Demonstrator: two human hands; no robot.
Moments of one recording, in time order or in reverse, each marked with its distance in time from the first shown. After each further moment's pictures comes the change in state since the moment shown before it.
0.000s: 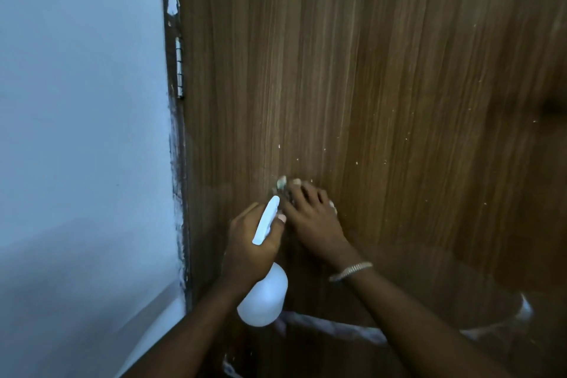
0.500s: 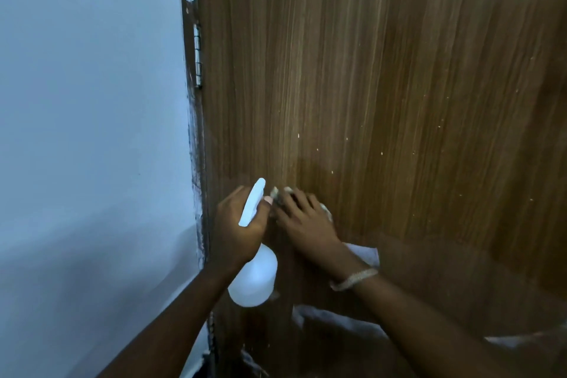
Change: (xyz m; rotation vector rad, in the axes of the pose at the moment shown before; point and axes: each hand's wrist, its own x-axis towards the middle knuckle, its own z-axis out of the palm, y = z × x) left_hand 0.013 -0.029 -0.038 0.235 0.086 -0.005; right_hand 0.005 -0.046 0.016 0.052 -0.077 -0.093
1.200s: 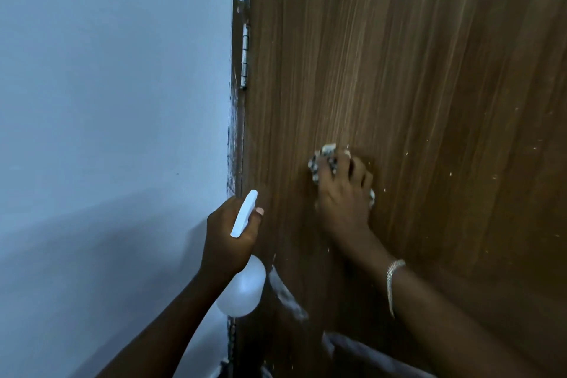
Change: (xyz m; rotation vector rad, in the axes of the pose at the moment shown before) left_hand 0.007 -0.072 -0.046 0.131 0.115 -0.025; right_hand 0.081 0.004 -0.012 0.009 0.160 0.409
